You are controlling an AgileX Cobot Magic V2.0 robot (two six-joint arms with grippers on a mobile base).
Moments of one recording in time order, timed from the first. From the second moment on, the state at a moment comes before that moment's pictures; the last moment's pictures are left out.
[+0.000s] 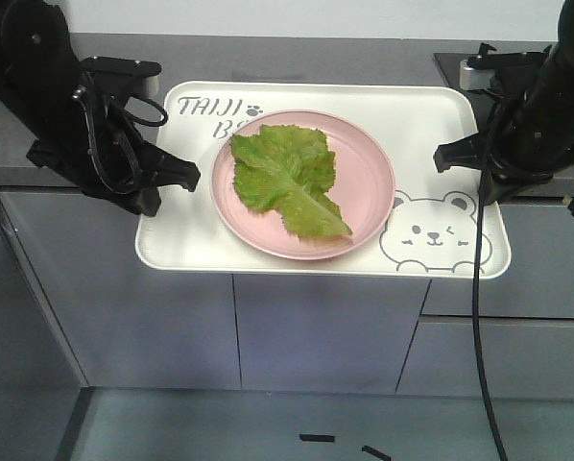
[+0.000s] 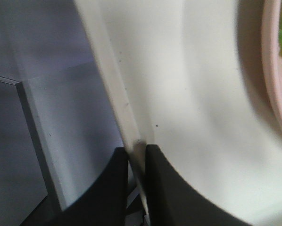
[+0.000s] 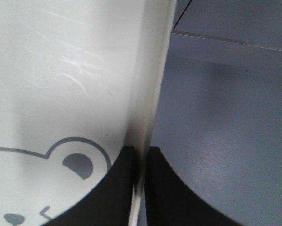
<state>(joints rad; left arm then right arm) -0.37 1.74 -1.70 -0.05 1.22 -0.10 0.15 1.77 -1.72 -0.01 1.27 0.02</state>
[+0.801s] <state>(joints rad) -0.37 1.74 -1.70 -0.05 1.22 -0.10 0.15 1.77 -1.72 -0.01 1.27 0.02</state>
